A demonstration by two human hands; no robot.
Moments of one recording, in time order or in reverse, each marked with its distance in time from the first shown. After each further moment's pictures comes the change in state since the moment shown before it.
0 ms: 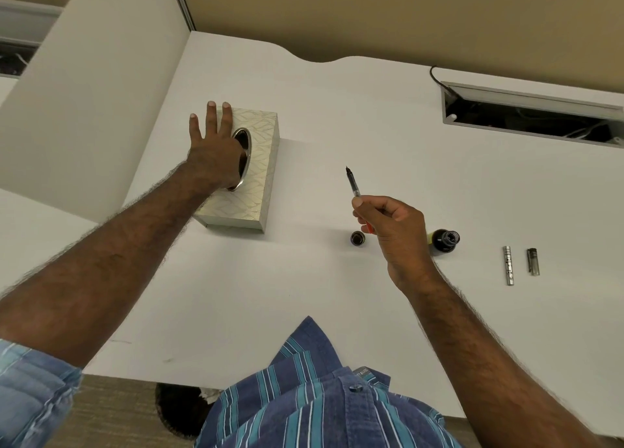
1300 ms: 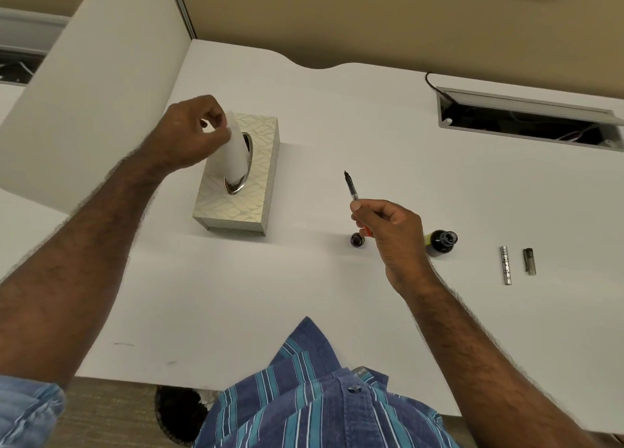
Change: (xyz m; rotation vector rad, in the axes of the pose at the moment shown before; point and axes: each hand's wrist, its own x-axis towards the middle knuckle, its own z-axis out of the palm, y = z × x) left_hand -0.029 -0.052 -0.048 -0.893 0.343 0.208; right_hand -0.007 -0.001 0.003 -0.002 0.009 0.001
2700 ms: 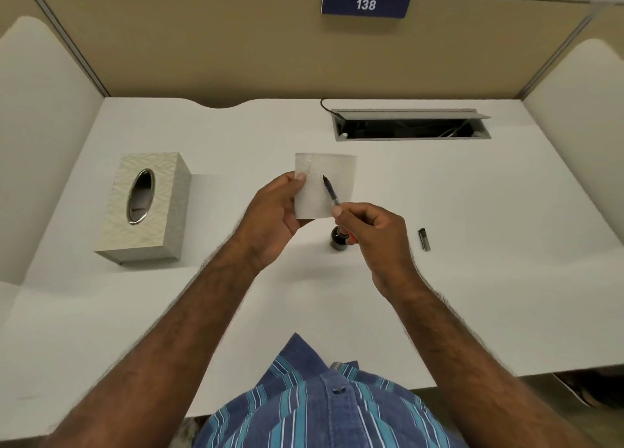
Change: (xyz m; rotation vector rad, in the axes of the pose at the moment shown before) left_hand -0.079 0.272 0.189 -1.410 -0.337 -0.396; right_hand -0.047 -0.024 -0.153 0.061 0.119 -0.158
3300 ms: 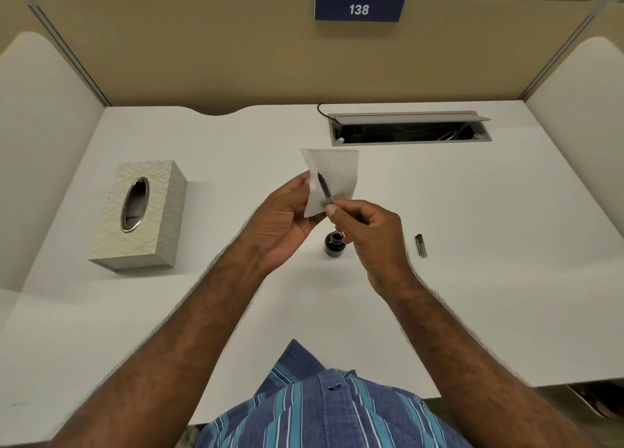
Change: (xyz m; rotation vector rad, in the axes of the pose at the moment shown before) left_hand 0.005 -0.004 0.036 -0.103 -0.070 0.000; right_hand 0.016 -0.005 -0.012 0.005 -0.022 -0.054
